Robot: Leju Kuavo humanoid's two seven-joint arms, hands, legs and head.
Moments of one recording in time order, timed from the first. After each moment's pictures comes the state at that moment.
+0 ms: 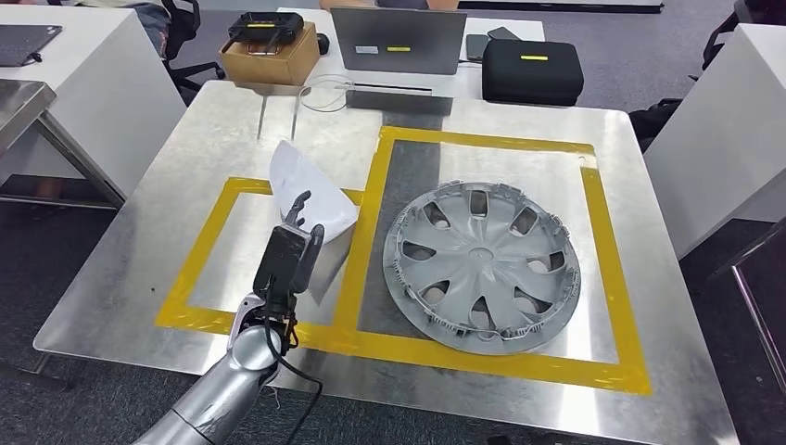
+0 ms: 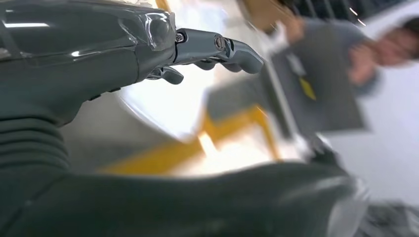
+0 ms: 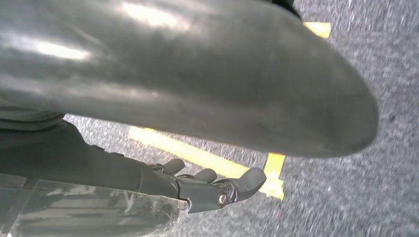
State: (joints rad) left arm -0.36 -0.03 -0.58 -1.21 0.05 0.37 -0.24; right arm -0.04 -0.04 1.01 -0.23 -0.89 -0.11 -0.05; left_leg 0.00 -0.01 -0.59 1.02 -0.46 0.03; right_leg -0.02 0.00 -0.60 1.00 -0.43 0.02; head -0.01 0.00
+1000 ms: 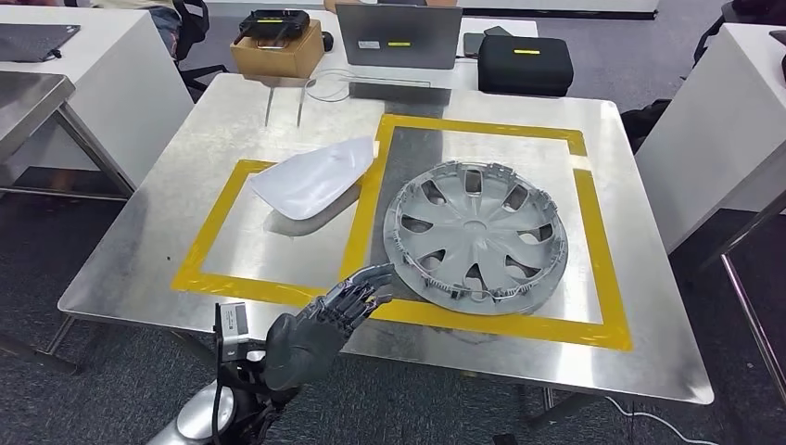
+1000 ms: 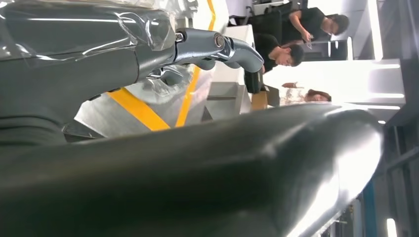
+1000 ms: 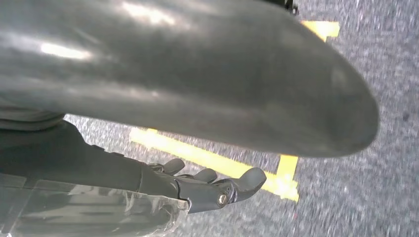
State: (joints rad) left arm -0.19 0.18 -0.77 -1.68 0.54 -0.26 -0.37; right arm -0.05 -0.04 0.99 -0.20 -0.90 -0.09 -0.08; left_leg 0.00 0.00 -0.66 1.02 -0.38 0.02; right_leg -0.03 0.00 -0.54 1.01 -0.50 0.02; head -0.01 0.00
